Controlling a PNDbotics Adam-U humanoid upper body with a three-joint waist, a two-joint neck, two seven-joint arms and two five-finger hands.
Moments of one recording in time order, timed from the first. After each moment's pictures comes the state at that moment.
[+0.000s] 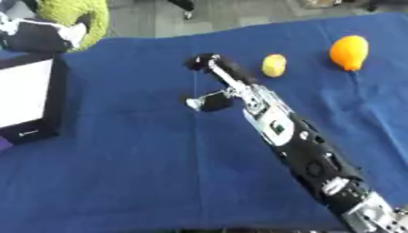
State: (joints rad) left arm -0.77 0.54 -0.22 -1.83 -0.63 0.52 -0.39; right arm -0.71 -0.19 0.31 -1.26 0.56 -0.09 0.09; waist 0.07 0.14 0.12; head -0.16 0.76
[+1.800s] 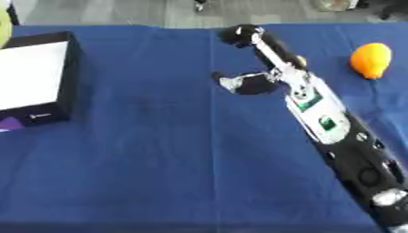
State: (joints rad) left arm -0.74 0.73 -0.08 -1.27 -0.60 0.58 -0.16; right arm -0.70 -0.27 0.32 -1.49 0.43 -0.07 0.08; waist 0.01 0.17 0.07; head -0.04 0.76
